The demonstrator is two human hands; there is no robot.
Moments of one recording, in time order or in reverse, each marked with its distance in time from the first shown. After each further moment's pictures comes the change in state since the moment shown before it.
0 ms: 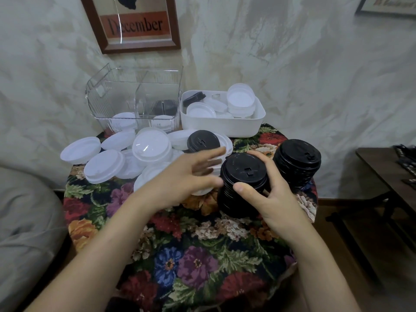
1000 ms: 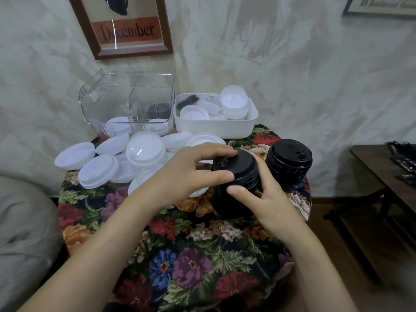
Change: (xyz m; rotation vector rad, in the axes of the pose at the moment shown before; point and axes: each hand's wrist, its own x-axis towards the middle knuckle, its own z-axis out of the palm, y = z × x) left_hand 0.007 0.030 0.008 0.125 0.027 0.102; right_hand -0.001 0.003 -0.004 0.012 -0.059 -0.008
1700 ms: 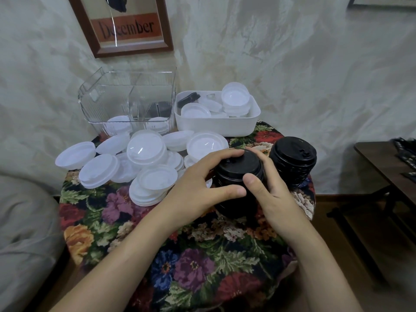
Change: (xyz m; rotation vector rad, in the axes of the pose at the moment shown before) left_hand -0.015 -0.013 0.032 -0.059 0.077 -0.034; right_hand 0.000 0.006 -0.002 0.107 0.035 -0.013
